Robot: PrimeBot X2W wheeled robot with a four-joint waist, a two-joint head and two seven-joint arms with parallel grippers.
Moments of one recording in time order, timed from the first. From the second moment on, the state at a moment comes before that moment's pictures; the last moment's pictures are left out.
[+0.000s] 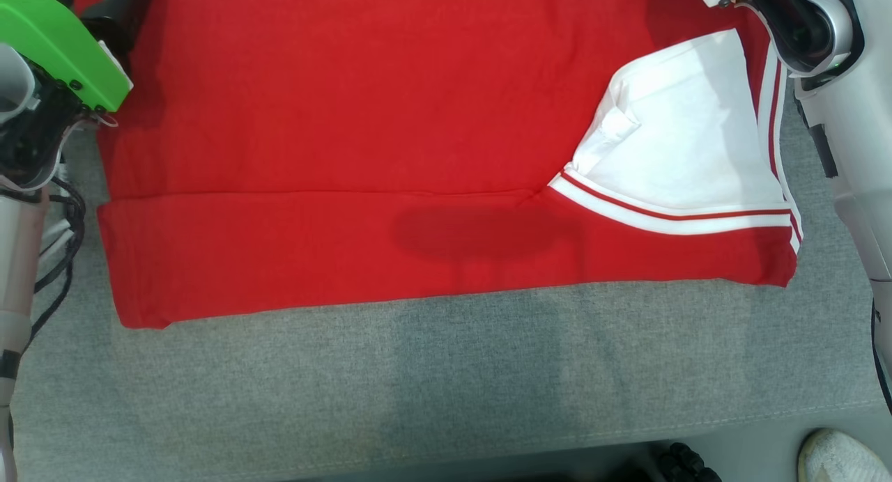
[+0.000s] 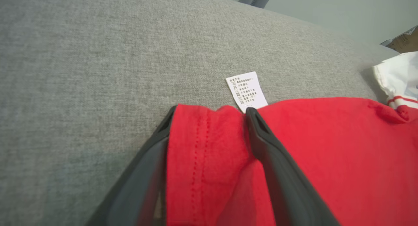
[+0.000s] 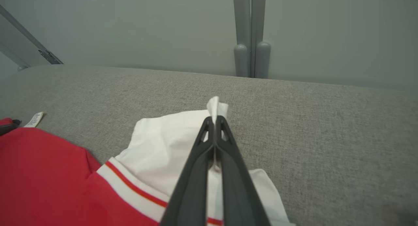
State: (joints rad) left arm -0.94 0.38 -0.39 0.44 -0.94 -0.12 0.30; right arm -1.05 -0.26 0.42 0.43 0.54 0.08 0.21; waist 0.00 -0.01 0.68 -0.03
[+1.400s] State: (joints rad) left arm -0.76 0.44 -0.49 0.32 -1.05 -0.12 0.04; right arm -0.72 -0.29 0.39 0.20 0.60 0.10 0.03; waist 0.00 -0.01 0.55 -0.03
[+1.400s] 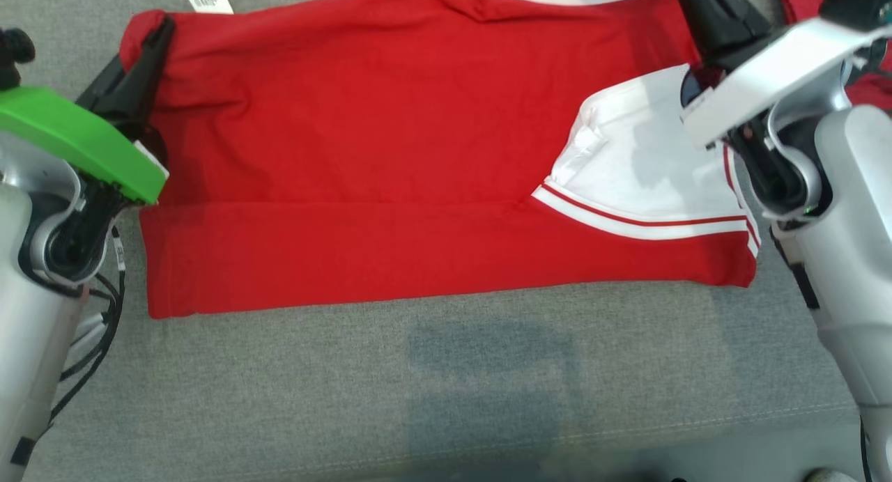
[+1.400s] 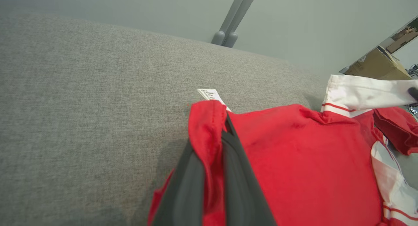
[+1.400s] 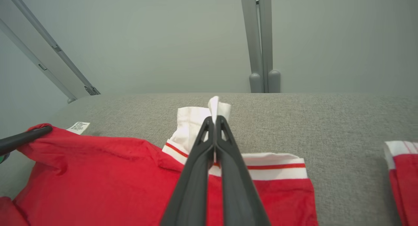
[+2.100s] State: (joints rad) left arm -0.58 0.50 -0.53 0.24 -1.08 -0.12 -0.12; right arm -0.26 -0.27 0.34 -0.04 0.64 -0.01 -0.09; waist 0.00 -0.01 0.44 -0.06
